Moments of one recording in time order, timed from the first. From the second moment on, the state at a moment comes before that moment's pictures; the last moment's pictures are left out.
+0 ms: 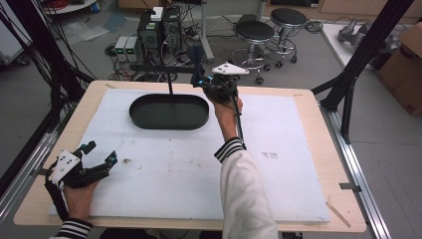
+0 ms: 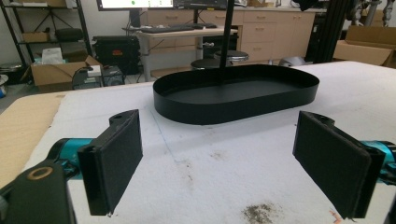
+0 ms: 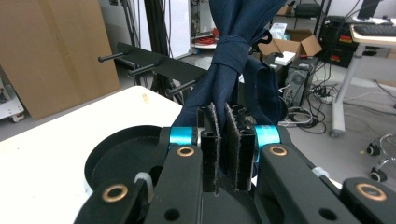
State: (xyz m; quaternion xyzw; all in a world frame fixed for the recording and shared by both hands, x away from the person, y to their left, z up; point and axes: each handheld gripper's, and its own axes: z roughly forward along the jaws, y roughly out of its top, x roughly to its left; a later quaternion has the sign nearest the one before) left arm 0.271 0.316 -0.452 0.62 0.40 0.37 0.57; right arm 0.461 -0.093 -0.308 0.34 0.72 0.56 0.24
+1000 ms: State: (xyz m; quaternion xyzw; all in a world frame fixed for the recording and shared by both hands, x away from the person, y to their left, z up) left arm 0.271 0.316 -0.452 0.61 0.40 0.37 0.57; right arm 0.478 -0.063 -0.336 0.35 0.75 0.52 0.21
